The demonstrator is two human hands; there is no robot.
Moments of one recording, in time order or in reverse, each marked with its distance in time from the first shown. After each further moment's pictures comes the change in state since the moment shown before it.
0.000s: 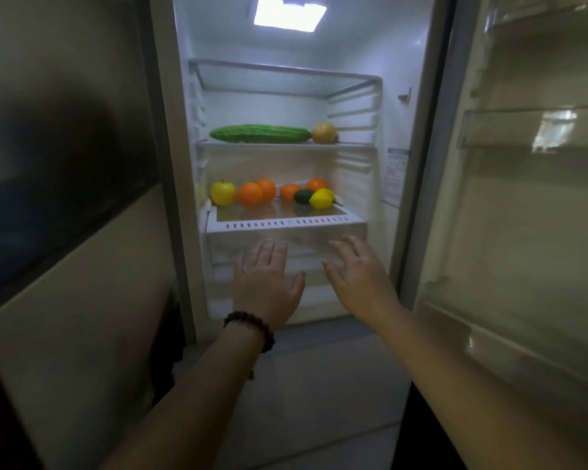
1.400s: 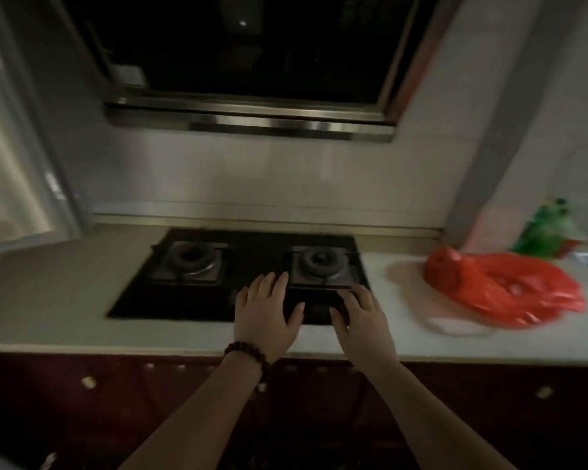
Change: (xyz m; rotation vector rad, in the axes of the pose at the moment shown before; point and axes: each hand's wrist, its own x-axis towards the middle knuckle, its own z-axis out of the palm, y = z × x) left_hand -0.556 0.577 -0.151 -0.746 -0.674 1.023; right_hand -0.805 0.093 -0.391 -0.642 0.359 1.275
